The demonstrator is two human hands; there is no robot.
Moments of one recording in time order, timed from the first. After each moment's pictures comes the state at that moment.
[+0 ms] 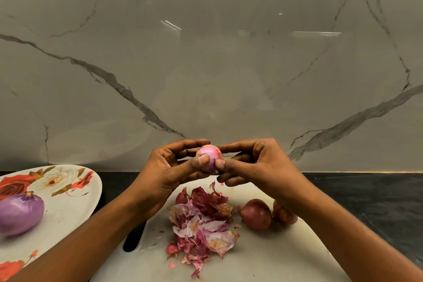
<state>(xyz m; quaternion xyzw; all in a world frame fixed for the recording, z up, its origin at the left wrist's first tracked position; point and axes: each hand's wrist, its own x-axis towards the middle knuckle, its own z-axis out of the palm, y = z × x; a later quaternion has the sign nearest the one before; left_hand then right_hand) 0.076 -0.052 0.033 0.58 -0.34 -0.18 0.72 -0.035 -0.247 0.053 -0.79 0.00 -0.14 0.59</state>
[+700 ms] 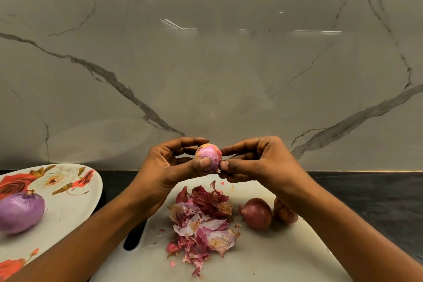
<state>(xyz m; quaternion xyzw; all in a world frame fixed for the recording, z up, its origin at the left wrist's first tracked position) 0.079 -0.050 0.031 0.60 -0.34 -0.15 0.71 -0.036 -0.248 0.056 -0.76 0.03 -0.14 0.63</state>
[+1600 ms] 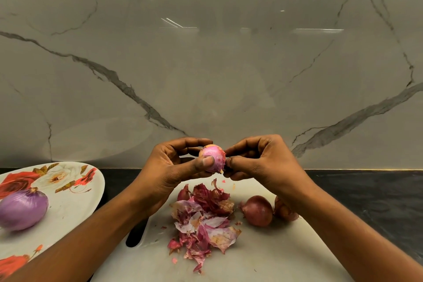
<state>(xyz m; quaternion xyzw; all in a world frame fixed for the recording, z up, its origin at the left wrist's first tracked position) 0.082 -0.051 0.028 0.60 -0.35 -0.17 0.70 -0.035 -0.246 0.052 -0.79 0.03 -0.18 0.58</state>
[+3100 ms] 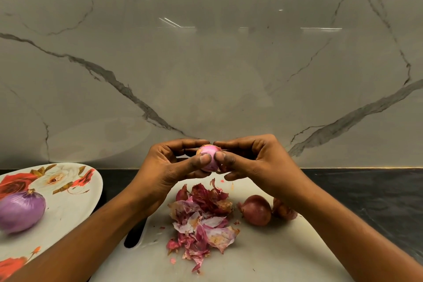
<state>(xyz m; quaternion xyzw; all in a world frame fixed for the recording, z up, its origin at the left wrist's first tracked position) 0.077 -0.051 0.032 0.60 -0.35 -0.15 0.71 -0.032 -0.251 0.046 -0.81 -0.03 -0.19 0.55</state>
